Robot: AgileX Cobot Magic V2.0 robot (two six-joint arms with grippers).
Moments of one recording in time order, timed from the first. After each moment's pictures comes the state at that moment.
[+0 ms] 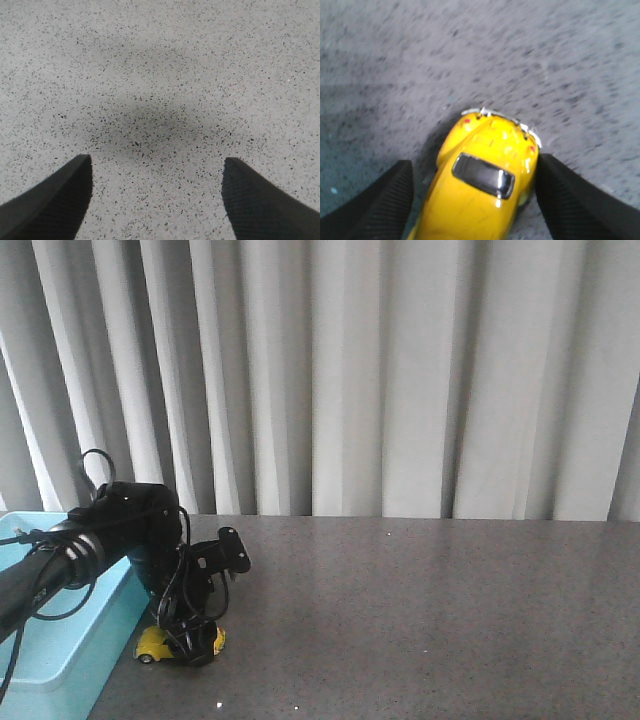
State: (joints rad) left arm -0.22 2.32 -2.15 -0.10 1.24 0.86; right arm 0.13 0.91 -0.76 0.00 0.83 0.02
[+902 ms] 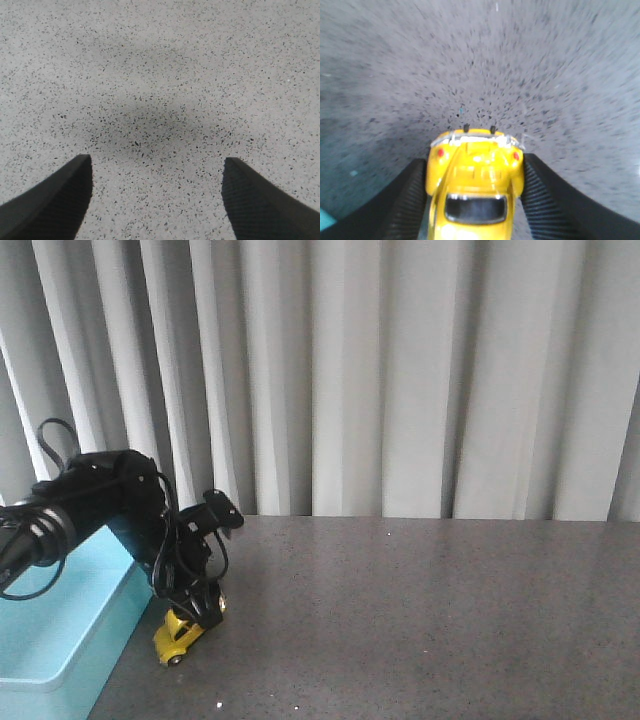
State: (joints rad) left arm -0.21 2.21 -2.15 -0.20 1.24 0.73; right arm 0.13 0.91 -0.76 0.00 0.83 0.02
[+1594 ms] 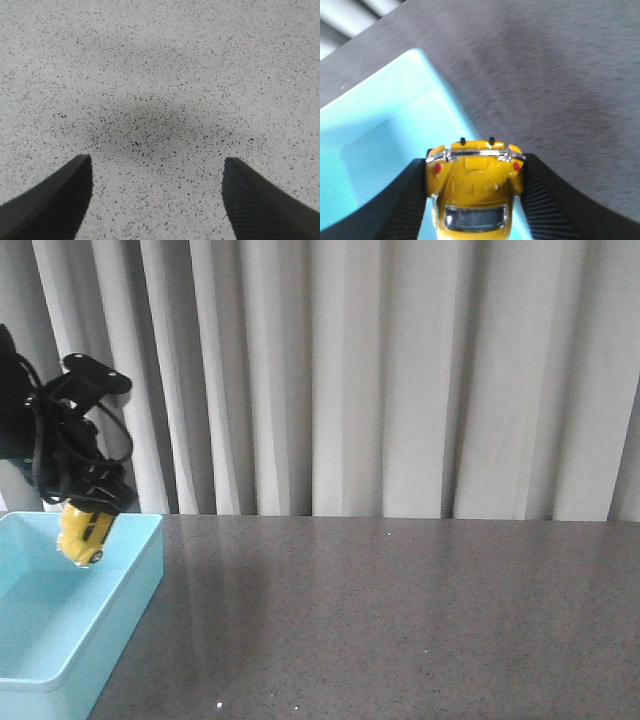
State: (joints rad) left arm -0.10 1.90 -2.16 -0.02 1.27 0.37; right arm 0.13 0.91 -0.76 0.00 0.83 0.02
